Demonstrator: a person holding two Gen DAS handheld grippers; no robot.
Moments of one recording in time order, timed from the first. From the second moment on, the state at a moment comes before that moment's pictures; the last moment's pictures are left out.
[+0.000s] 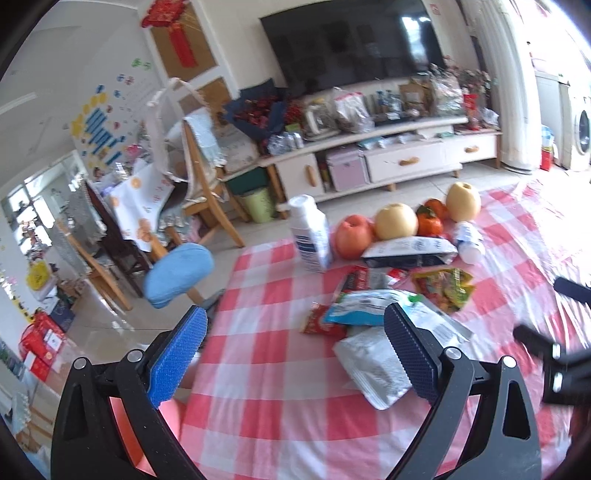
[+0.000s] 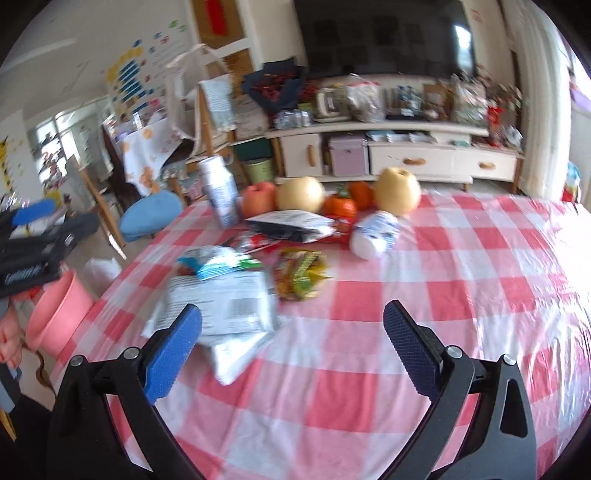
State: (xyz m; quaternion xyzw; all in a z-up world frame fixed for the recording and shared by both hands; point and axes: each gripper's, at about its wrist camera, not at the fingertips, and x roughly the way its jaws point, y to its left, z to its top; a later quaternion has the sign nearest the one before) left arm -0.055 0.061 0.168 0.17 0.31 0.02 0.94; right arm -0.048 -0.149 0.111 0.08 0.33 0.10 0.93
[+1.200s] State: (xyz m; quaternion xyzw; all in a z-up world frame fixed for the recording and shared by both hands) left arm 0.012 0.029 0.057 0.05 0.50 -0.06 0.86; right arm 0.077 -0.163 0.045 0.15 0.42 0.19 0.88
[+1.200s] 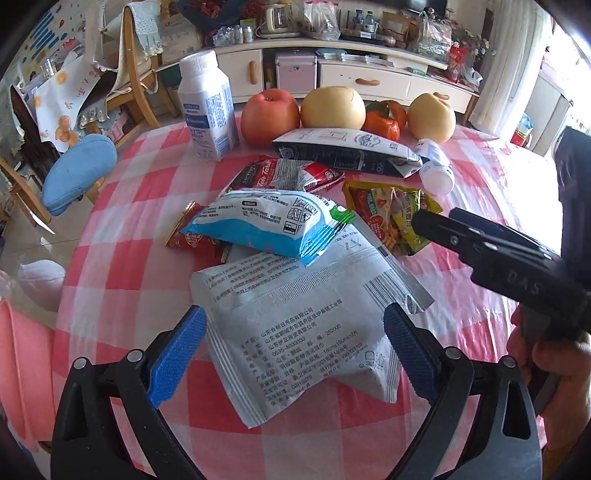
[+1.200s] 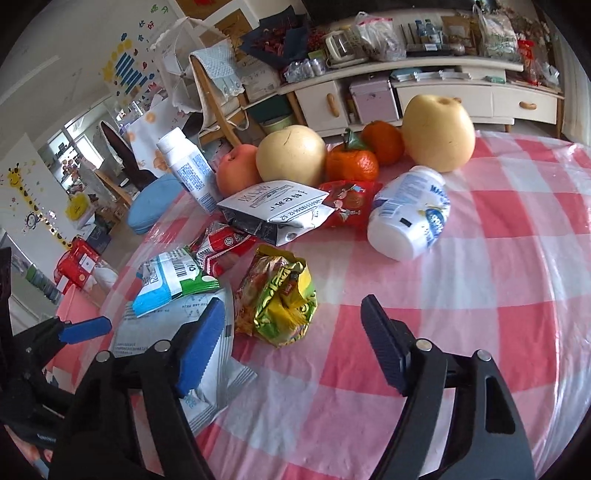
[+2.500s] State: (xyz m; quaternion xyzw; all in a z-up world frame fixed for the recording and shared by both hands) left arm -0.028 -0.069 0.055 0.15 0.49 -0.23 0.83; right arm 0.071 -0.238 0.049 0.21 0.40 0.17 0.87
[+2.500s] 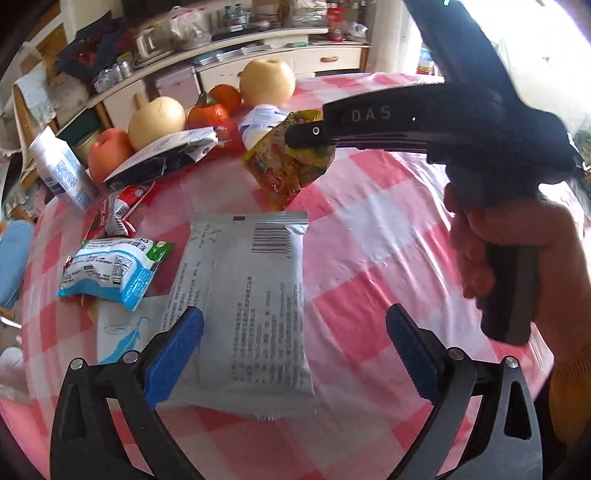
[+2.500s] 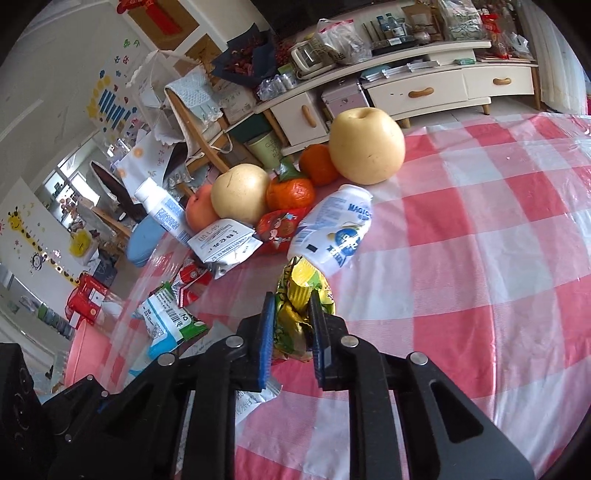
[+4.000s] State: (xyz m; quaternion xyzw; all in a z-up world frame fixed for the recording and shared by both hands) left arm -0.021 -0.012 0.069 0.09 0.47 -0.15 0.87; right arm 0.060 -0.213 0.040 0.14 0.40 0.15 0.89
